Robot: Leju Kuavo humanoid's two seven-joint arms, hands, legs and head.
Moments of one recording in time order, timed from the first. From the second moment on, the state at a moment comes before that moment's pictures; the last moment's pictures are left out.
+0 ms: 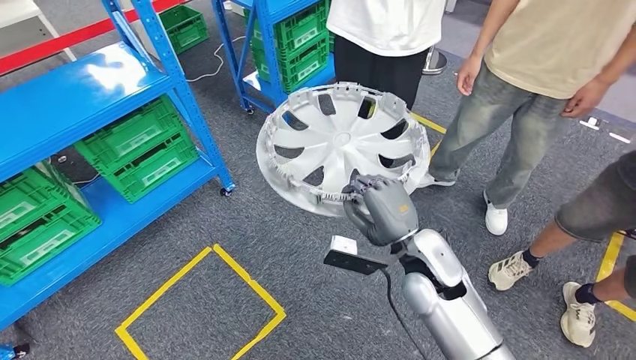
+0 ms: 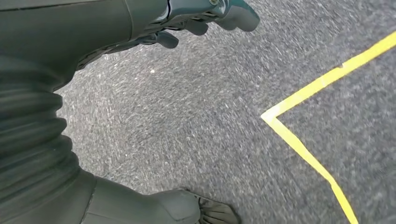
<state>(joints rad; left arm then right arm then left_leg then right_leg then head) -0.14 -0.22 1.21 -0.20 -1.02 0.62 -0.31 -0.23 -0.11 0.36 -1.32 1.06 -0.04 -0.46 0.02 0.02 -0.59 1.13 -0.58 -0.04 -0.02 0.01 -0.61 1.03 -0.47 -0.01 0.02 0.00</state>
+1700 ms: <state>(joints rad) -0.13 -0.22 1.23 -0.20 -1.05 0.65 -0.27 -0.21 -0.13 0.36 -1.30 1.01 -0.05 -0.45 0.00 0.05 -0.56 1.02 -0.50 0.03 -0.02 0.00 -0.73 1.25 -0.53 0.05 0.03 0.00</state>
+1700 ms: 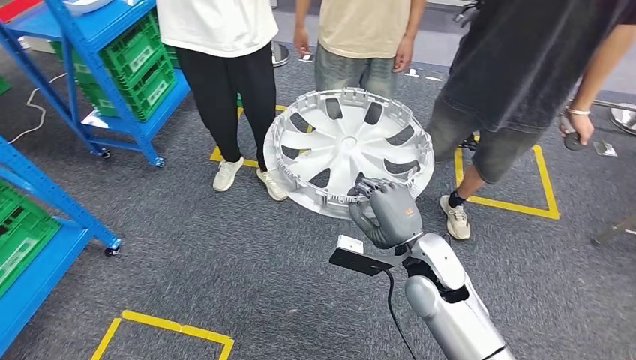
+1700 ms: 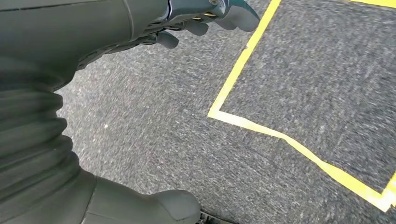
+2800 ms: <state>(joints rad) -0.12 -0.22 1.21 -0.19 -1.08 0.69 -0.28 -0.14 -0.14 0.34 -1.39 1.01 -0.02 -0.42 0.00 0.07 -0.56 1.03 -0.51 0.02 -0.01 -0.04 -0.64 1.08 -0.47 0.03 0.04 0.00</state>
